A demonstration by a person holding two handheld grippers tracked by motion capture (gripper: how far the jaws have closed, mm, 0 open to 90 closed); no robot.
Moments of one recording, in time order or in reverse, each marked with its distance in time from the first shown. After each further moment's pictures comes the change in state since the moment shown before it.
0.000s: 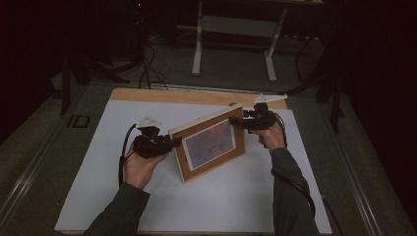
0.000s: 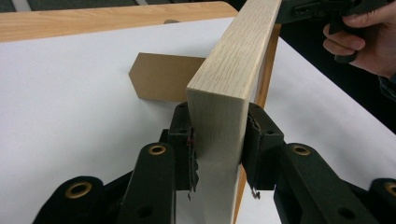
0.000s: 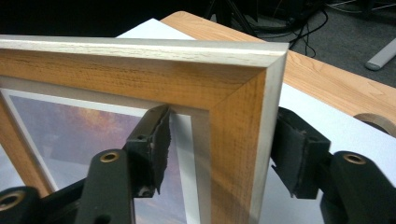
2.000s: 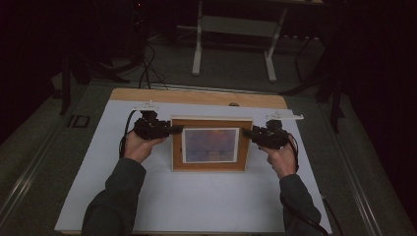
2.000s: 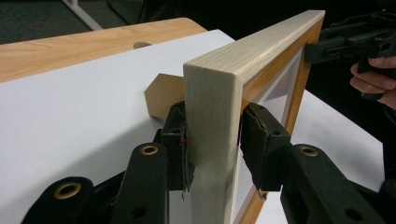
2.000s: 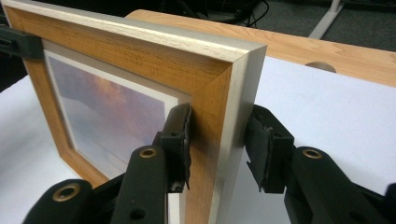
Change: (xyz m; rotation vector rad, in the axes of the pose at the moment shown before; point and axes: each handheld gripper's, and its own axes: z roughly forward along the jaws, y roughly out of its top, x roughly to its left) left arm 0.061 0.023 0.034 -0.044 -0.231 0.092; right arm 0.043 -0.036 -0.047 -0.019 -0.208 0.130
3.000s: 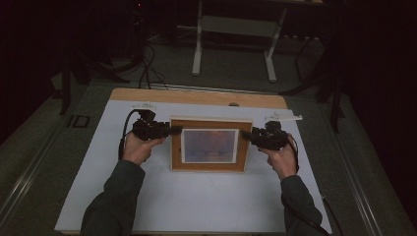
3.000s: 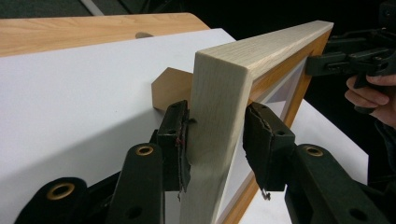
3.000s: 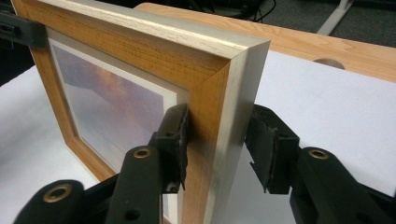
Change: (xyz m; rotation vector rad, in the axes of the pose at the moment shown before) left arm -0.002 -0.001 -0.004 0.010 0.002 -0.102; right arm 0.002 -0.002 0.000 0.020 0.021 -0.023
